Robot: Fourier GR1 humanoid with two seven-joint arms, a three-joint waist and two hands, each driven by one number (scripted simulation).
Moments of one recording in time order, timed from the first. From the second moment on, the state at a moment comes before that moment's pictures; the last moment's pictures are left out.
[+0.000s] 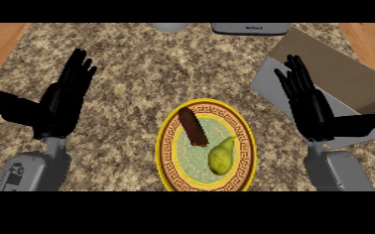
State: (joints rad) left arm -0.21 0.27 -0.05 -1.59 0.30 0.18 0.16; right arm -0.21 -0.24 0.09 -1.42 -0.44 0.01 -0.18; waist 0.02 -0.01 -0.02
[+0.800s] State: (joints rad) left arm -0.04 0.29 -0.04 -1.43 0.14 0.28 0.10; right arm -0.18 -0.37 0.42 -1.64 0.55 -0.54 0.01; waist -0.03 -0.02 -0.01
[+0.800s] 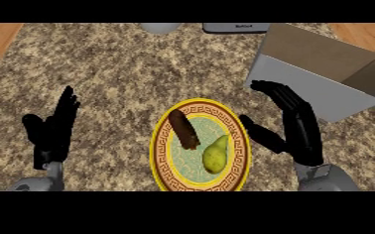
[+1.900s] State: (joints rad) left arm -0.09 0.23 -0.06 -1.32 0.09 0.29 0.02; right arm -0.34 -0.05 0.79 -1.92 1.13 0.27 1.04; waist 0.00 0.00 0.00
